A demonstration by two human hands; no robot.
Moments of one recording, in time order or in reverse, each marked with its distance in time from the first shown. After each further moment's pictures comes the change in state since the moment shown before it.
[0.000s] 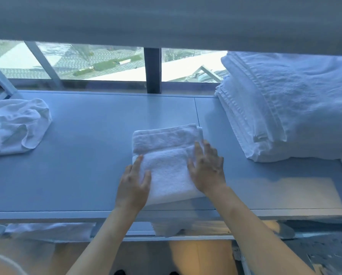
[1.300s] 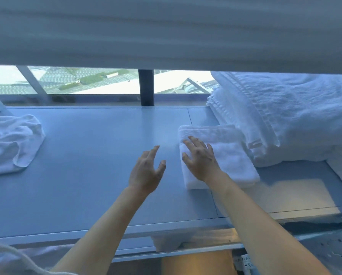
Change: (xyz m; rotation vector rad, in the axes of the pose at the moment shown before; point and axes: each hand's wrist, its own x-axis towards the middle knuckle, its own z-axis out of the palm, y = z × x) left_hand 0.072 0.040 0.010 0.090 -0.132 0.256; right_hand 0.051 -0.006 -0.013 0.163 -0.020 -0.109
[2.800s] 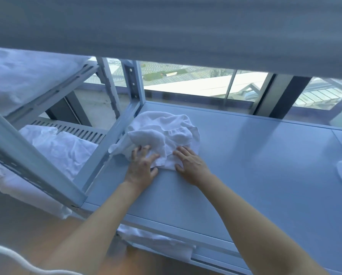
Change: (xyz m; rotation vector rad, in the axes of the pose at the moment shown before) left_hand -0.044 -0.405 -0.344 0.412 0.166 -0.066; right_hand 0.114 -0.463 0.258 0.045 -0.309 -0.454
